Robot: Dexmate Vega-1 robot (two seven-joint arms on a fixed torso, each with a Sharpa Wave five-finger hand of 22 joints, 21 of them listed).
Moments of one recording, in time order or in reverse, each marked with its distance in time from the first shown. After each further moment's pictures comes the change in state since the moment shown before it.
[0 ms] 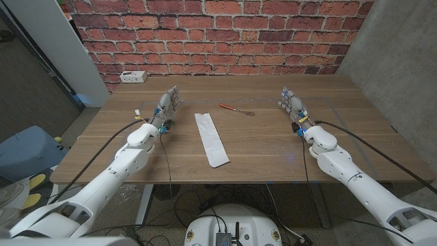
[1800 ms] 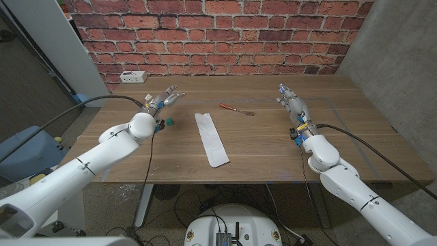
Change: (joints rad) left arm 0.069 0.316 0.097 -0.671 0.606 0.824 0.423; left_hand 0.095 -0.085 -0.011 -0.161 -0.016 0.144 -0.107 0.017 0.000 0.116 -0.078 0.027 0.007 0.205 -0.008 0.022 0.005 0.153 0.131 0.006 0.000; right arm -0.208 -0.067 0.048 -0.348 -0.113 0.050 -0.163; right_hand 0.022 0.012 0.019 -0.019 -0.005 0.064 -0.007 0.004 0.000 0.045 0.008 0.011 0.000 0.038 0.020 0.005 0.000 0.018 0.025 0.000 0.000
